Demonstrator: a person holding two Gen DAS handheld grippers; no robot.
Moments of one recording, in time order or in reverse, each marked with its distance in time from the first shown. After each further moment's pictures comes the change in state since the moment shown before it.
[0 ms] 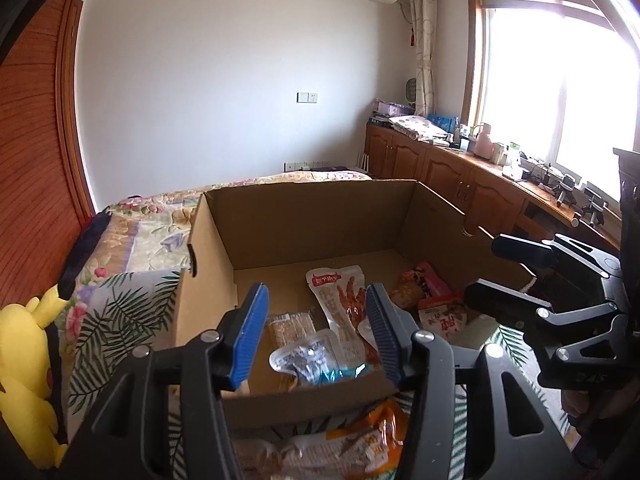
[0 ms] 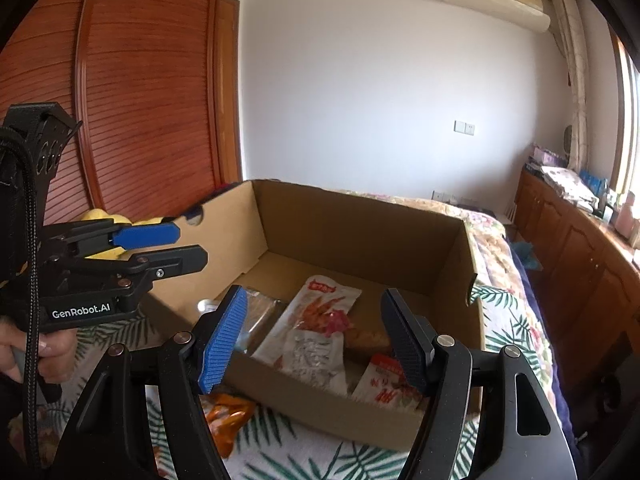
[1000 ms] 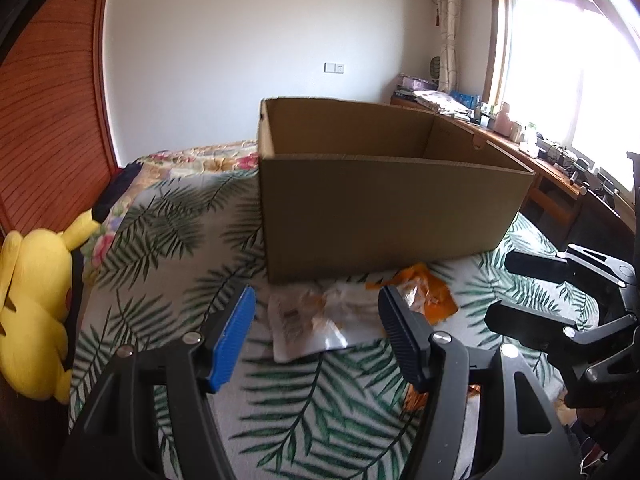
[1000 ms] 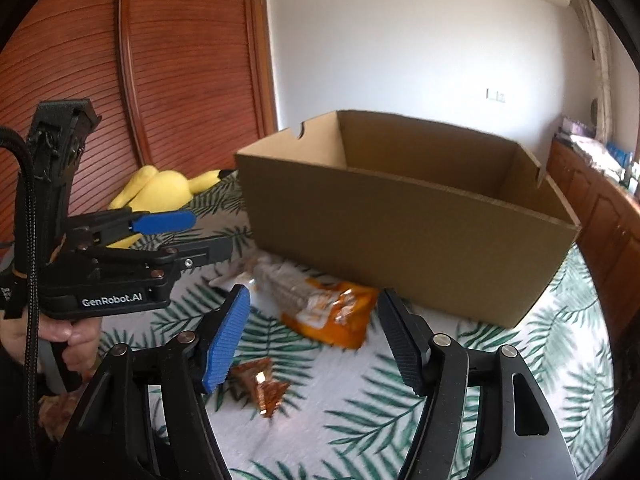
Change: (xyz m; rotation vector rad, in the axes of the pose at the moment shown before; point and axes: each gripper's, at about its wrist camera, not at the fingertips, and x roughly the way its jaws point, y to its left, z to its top) left arm -0.053 0.025 -0.110 -0.063 0.098 0.076; right arm -0.019 0.078 -0.072 0.021 0.116 0.137
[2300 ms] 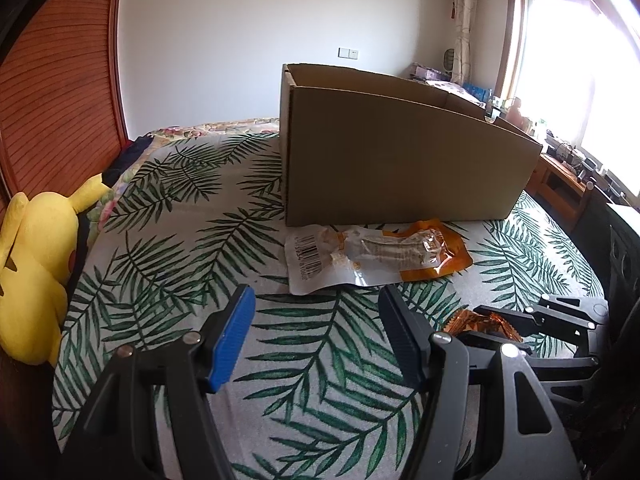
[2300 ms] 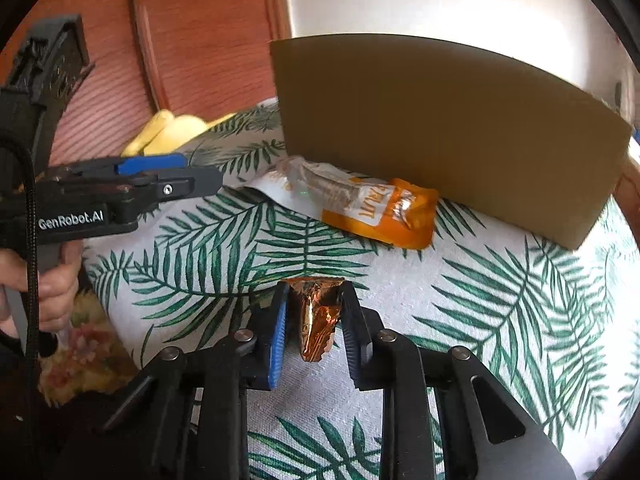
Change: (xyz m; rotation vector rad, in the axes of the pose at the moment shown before) left arm -0.004 0.006 -0.038 -0.044 0.049 0.016; right arm 0.031 0.018 -0.062 -0.007 0.125 0.057
